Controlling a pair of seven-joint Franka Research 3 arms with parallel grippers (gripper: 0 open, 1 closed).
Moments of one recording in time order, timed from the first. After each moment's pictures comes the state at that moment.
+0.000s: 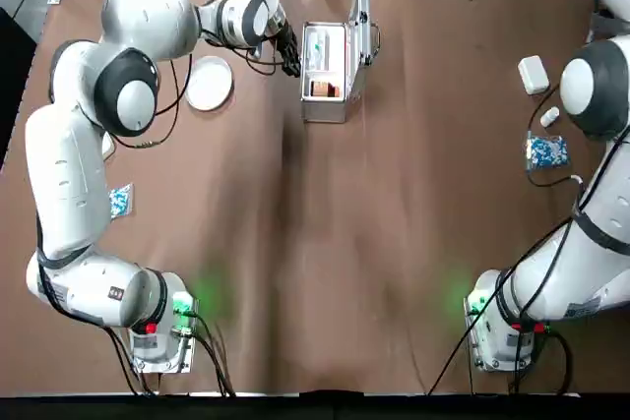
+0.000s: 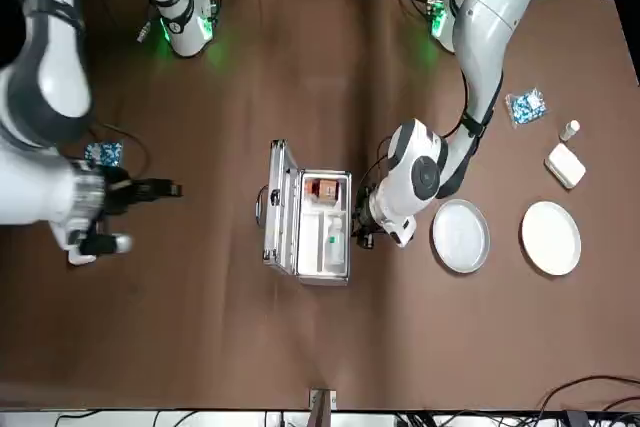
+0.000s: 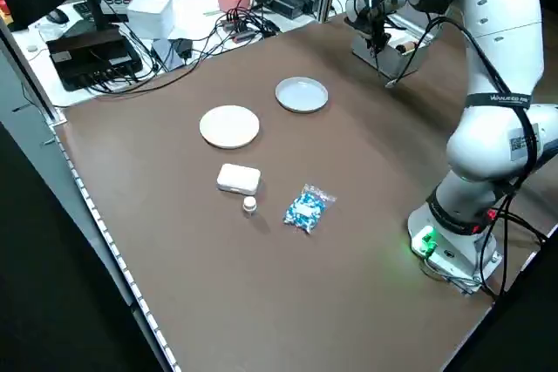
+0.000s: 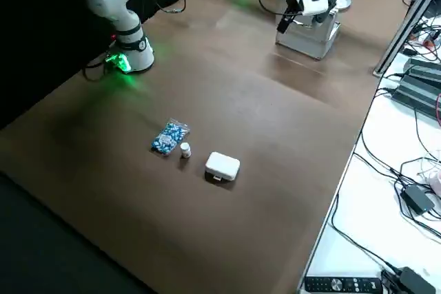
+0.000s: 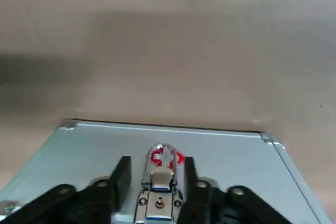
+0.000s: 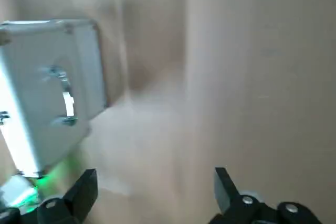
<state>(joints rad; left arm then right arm) -0.26 0.71 -0.34 -1.60 -0.17 2.43 -1.96 0.15 0.44 -0.12 -1.30 0.43 1.48 0.02</state>
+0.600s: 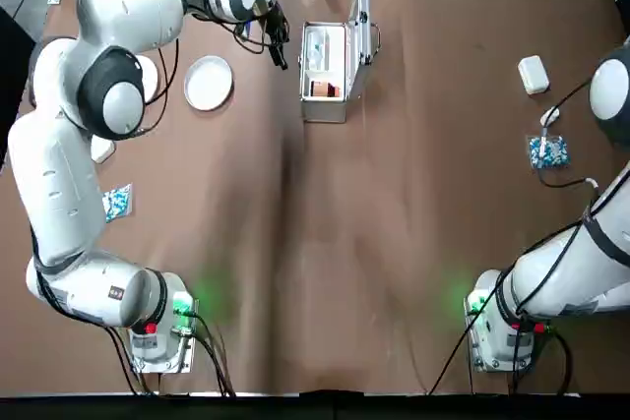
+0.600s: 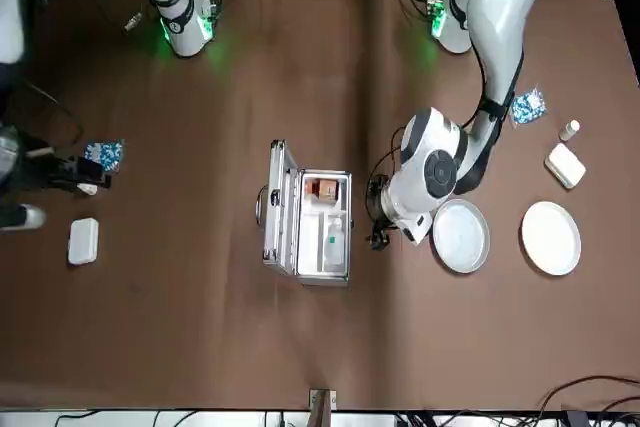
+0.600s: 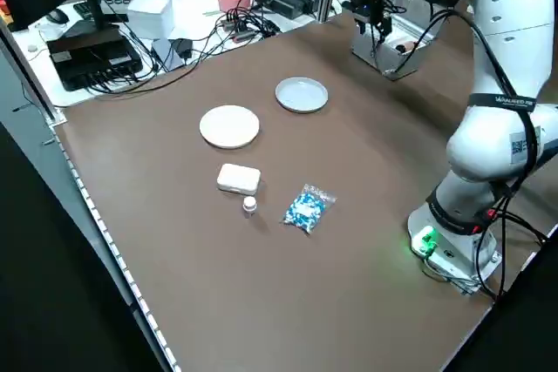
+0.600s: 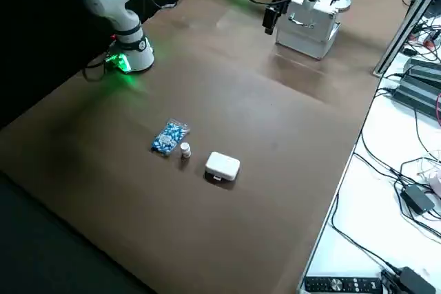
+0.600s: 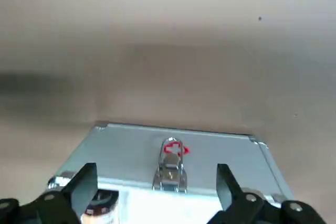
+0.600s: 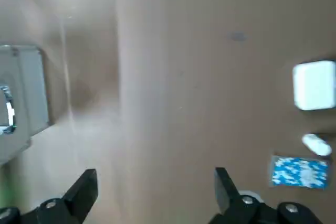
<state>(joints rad) -0.26 0.60 -0.30 -1.57 -0.15 2.23 -2.00 0.05 0.30 -0.12 -1.29 0.18 1.48 -0.05</state>
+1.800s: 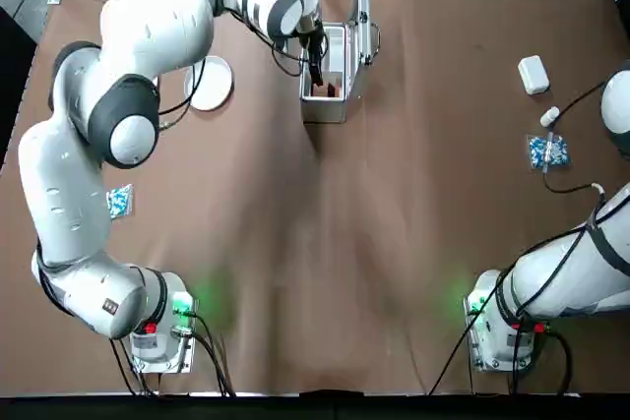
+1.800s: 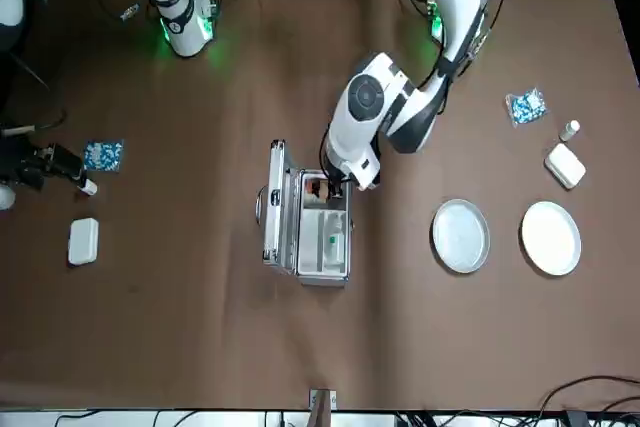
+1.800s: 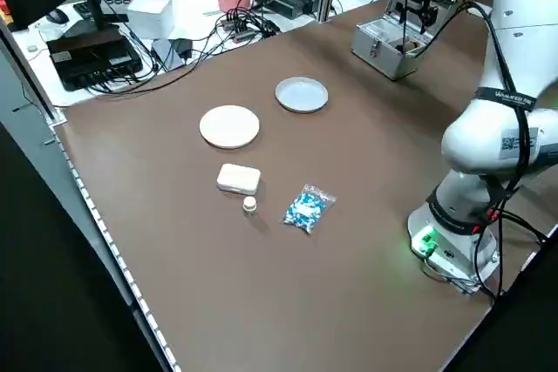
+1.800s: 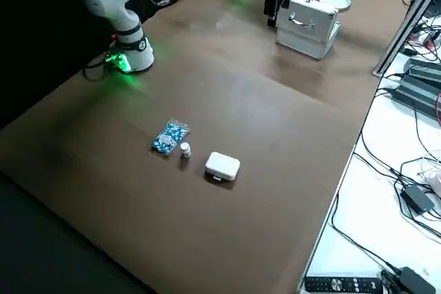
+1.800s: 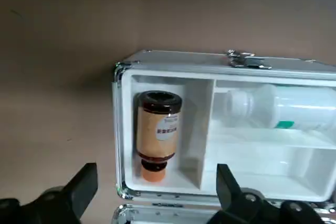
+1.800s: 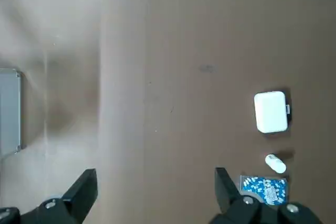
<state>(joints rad) -0.49 0.58 -0.31 -1.54 0.02 2.23 -2.33 0.07 0.22 -0.10 -1.34 0.06 1.60 -0.05</state>
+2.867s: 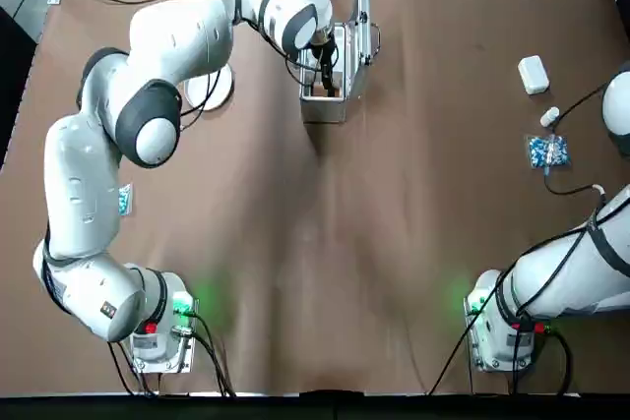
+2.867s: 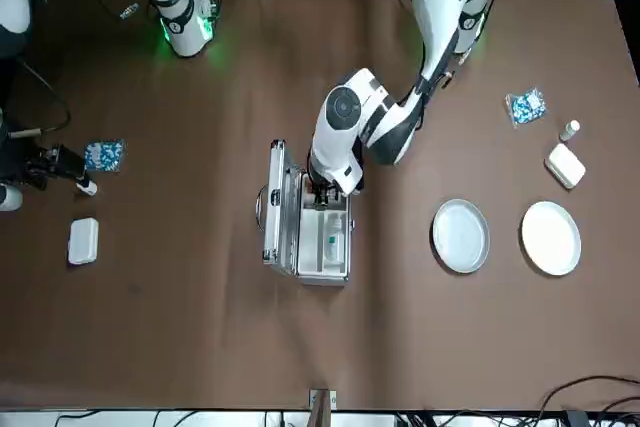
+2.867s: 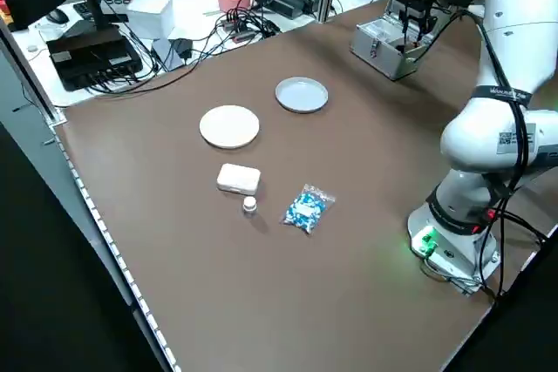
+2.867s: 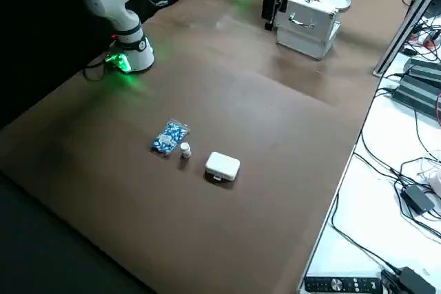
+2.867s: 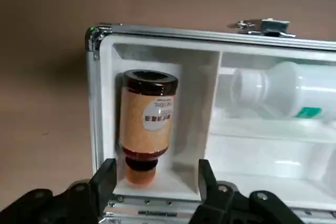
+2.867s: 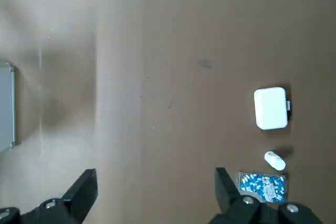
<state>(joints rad) -0.54 0.70 -0.30 -1.44 0.08 2.26 -2.41 0.07 0.21 -0.10 -1.37 0.05 1.61 -0.06</state>
